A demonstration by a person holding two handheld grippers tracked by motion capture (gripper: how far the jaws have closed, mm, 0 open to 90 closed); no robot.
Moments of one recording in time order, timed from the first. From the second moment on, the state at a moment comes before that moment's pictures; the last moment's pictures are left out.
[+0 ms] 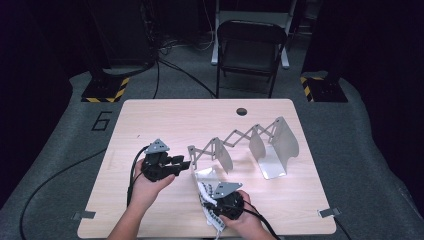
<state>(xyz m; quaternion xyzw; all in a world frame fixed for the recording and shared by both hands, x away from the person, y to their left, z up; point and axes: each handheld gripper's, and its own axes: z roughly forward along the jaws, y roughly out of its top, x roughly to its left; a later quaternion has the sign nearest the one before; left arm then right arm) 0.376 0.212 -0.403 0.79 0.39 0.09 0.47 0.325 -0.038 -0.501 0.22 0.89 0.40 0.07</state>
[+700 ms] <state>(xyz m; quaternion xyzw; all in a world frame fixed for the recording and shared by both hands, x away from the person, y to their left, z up) 0.366 0.210 -0.384 0.79 0.37 0.07 0.49 0.339 -0.051 -0.506 0.29 0.87 0.39 0.11</state>
